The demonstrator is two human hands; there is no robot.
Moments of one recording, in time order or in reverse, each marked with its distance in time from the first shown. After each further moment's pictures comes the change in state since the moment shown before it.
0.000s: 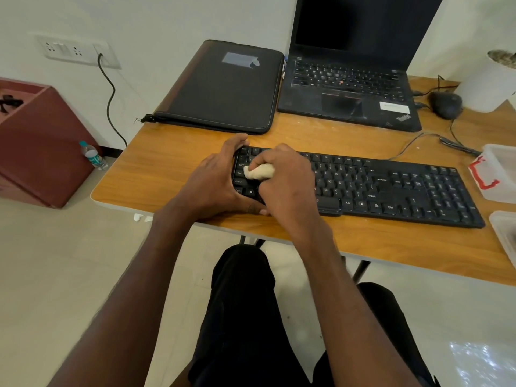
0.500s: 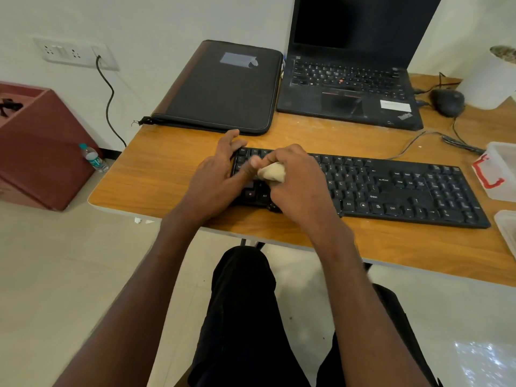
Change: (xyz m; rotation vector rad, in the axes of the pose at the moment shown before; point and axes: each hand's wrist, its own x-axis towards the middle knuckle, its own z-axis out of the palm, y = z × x) left_hand 0.001 0.010 0.007 -0.165 0.142 -0.058; right_hand 0.005 0.021 -0.007 -0.016 -0.082 -0.052
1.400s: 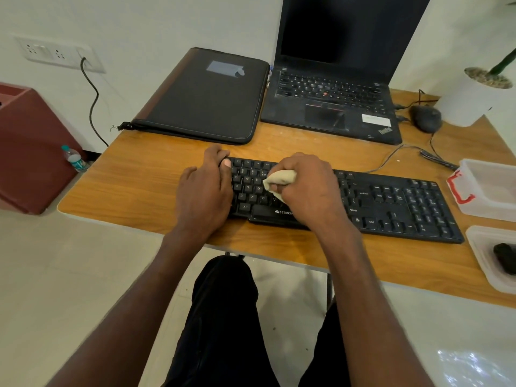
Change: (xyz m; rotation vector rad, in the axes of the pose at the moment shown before) left_hand 0.006 0.015 0.039 0.253 0.363 0.007; right_hand 0.012 0.032 -0.042 -0.088 0.016 0.131
